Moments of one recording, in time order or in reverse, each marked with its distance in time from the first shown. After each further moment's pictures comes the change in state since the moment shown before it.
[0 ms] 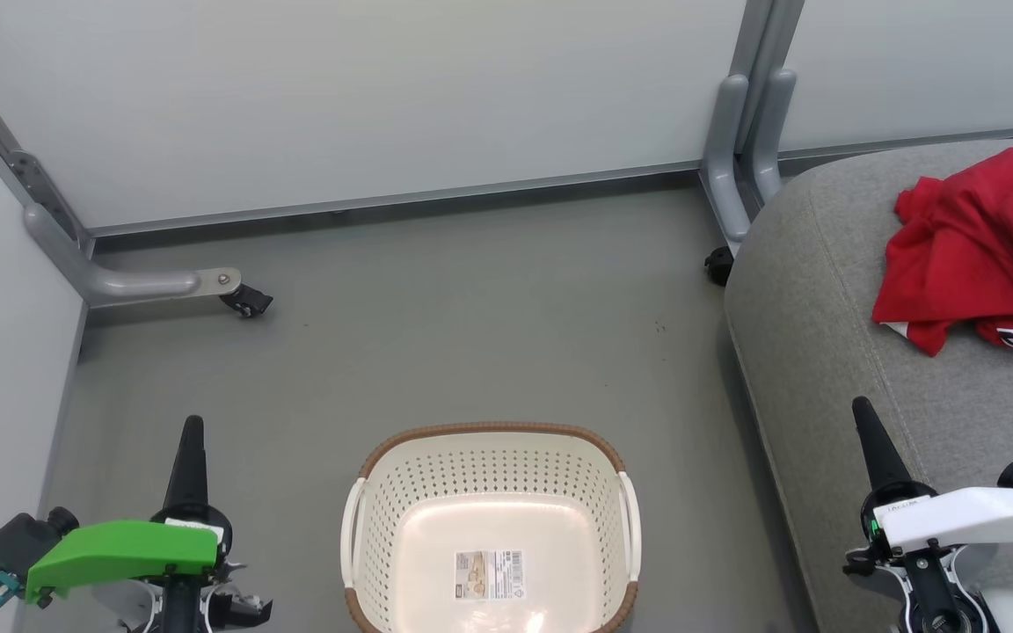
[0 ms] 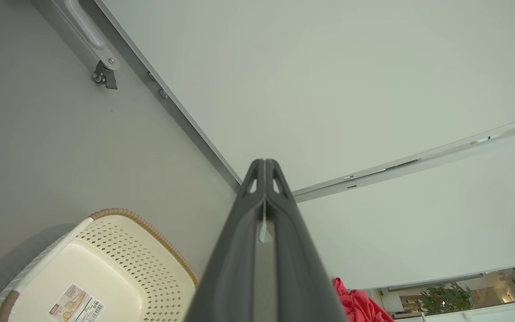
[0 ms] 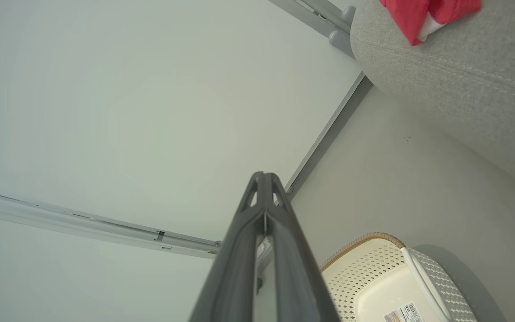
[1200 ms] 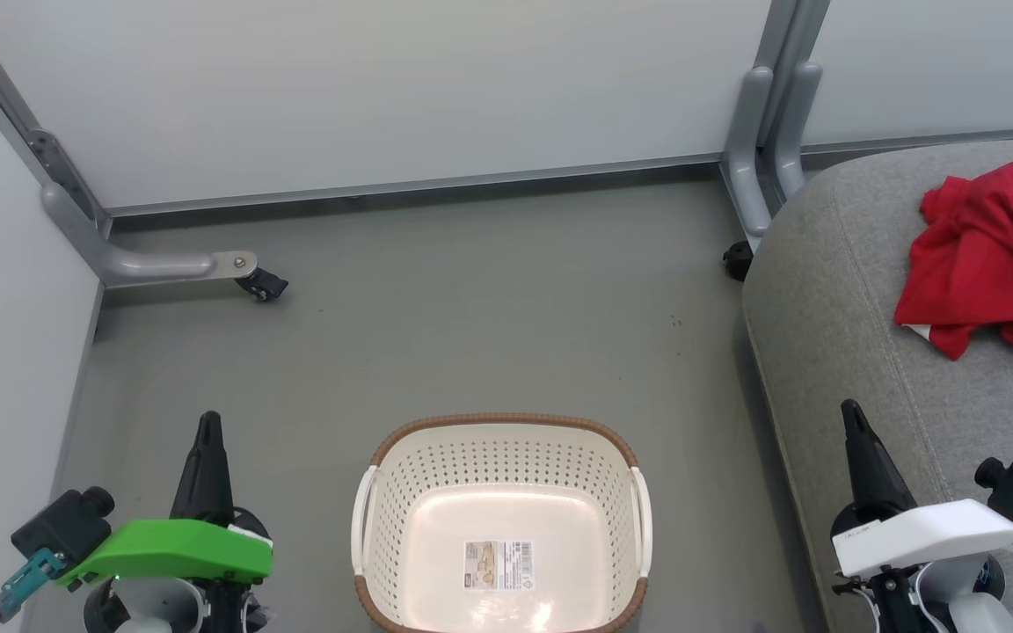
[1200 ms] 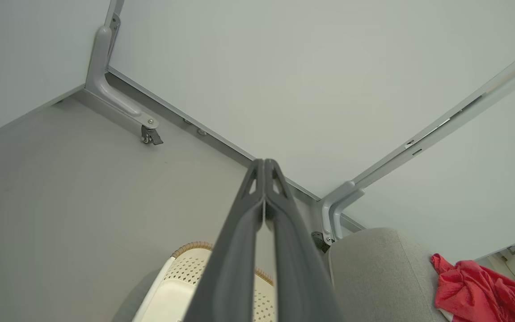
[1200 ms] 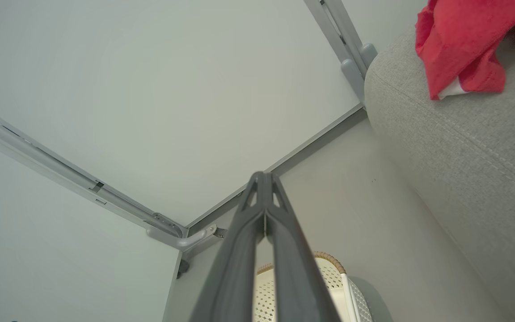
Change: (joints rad) left arm 0.004 0.000 -0.053 0.008 0.419 0.011 -0.109; right arm 0.033 0.008 0.035 -0.036 -0.414 0.000 -0.105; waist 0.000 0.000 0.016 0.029
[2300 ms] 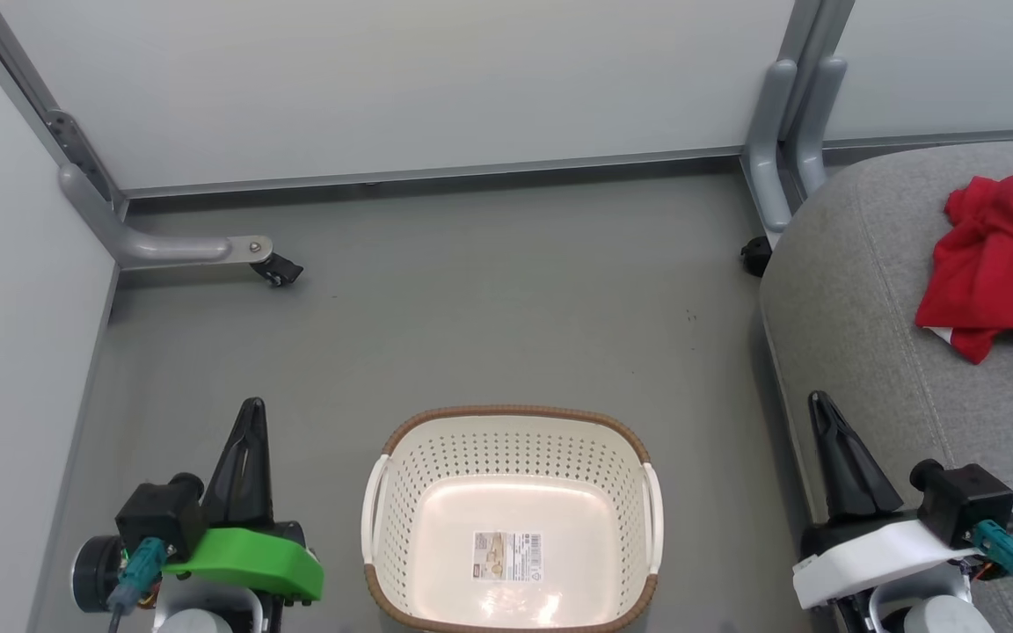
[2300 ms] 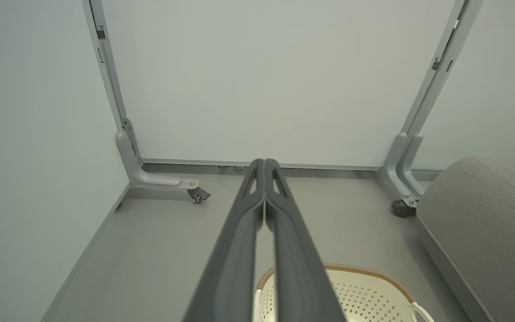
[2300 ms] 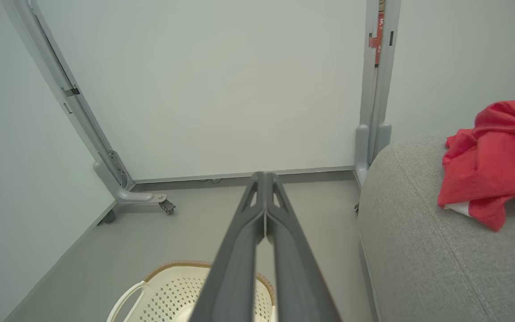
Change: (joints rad) left arm 0.000 0.001 -0.067 0.007 0.563 0.013 -0.146; right arm 0.020 0.021 0.021 -0.050 -0.583 0.000 -0.125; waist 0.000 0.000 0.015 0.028
